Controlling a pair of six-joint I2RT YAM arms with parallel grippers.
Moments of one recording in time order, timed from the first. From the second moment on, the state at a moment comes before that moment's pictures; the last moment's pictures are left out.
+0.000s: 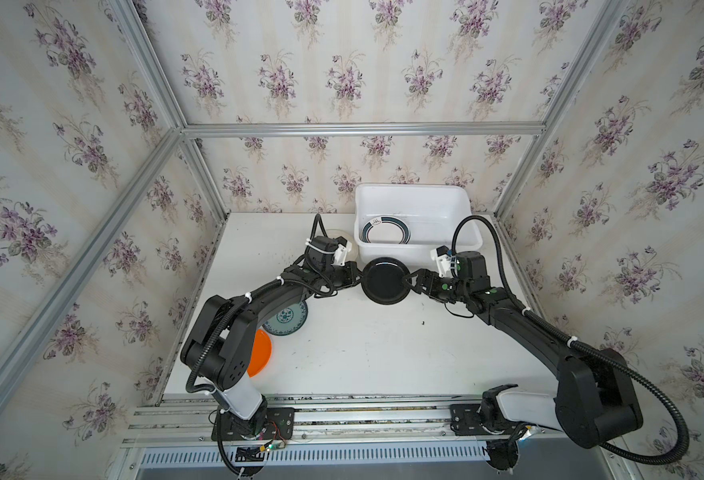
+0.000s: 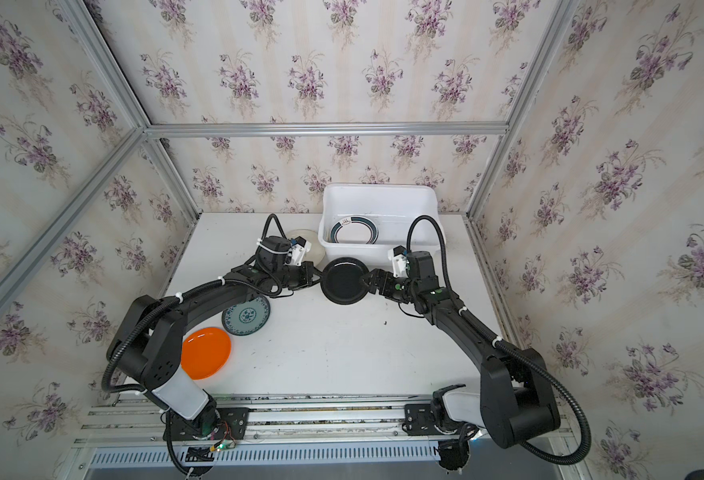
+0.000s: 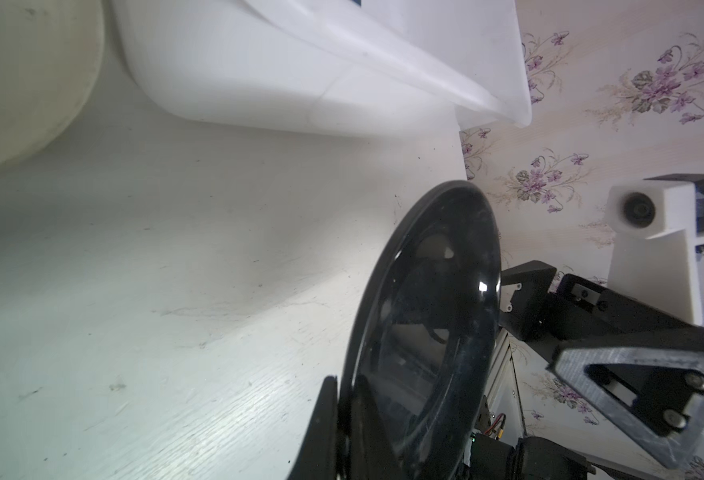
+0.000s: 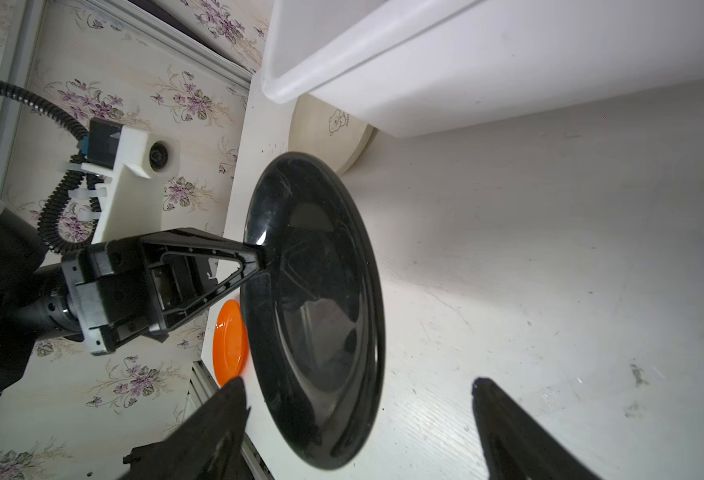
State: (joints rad) left arm -0.48 1.68 1.10 -0.12 0.51 -0.63; right arm 0.24 1.29 0.76 -0.15 -0.58 0.60
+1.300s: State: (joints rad) left arm -0.46 1.53 1.09 -0.08 0.43 -0.58; right arm 0.24 1.32 0.99 -0.29 -0.51 0.62
